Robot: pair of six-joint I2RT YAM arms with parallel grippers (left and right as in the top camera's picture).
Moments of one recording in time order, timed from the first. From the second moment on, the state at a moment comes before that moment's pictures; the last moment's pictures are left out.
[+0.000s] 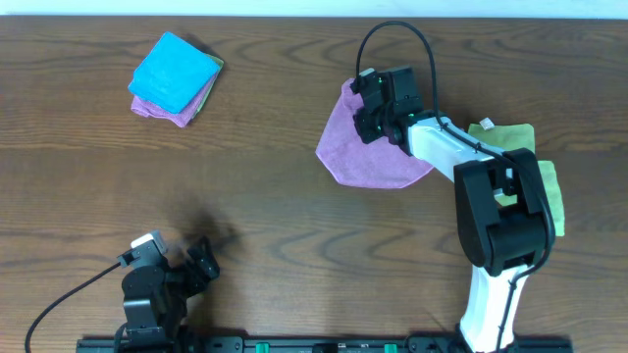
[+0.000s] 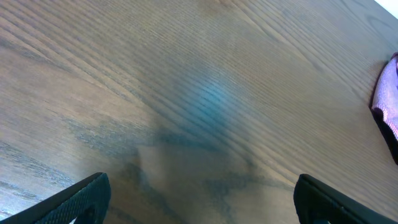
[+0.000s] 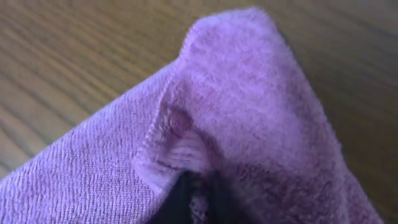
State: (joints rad) left arm 0.05 0.03 0.18 -0.82 0.04 -0.49; right arm 0.28 2.11 1.32 -0.11 -0.15 -0.15
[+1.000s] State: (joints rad) left arm 0.05 0.03 0.18 -0.82 0.04 -0.49; right arm 0.15 2.08 1.39 -0.11 0.20 0.00
